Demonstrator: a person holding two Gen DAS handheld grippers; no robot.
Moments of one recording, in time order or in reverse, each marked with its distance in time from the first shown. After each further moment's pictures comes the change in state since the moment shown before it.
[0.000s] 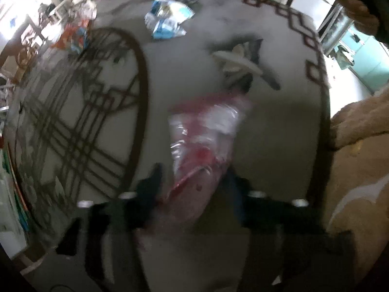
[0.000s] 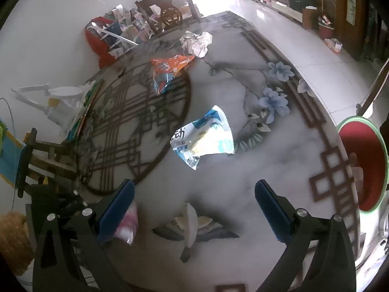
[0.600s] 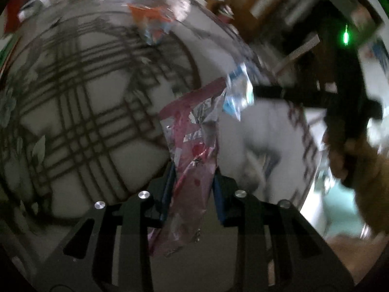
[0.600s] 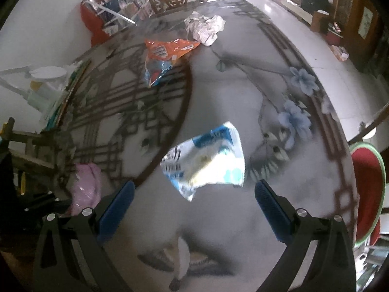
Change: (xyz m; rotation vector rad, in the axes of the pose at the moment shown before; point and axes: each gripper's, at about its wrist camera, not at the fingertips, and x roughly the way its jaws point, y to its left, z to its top) left arm -0.025 0.084 0.016 -0.710 -0.265 -0.193; right arm 0.069 0.015 0.045 -0.104 0.104 -0.074
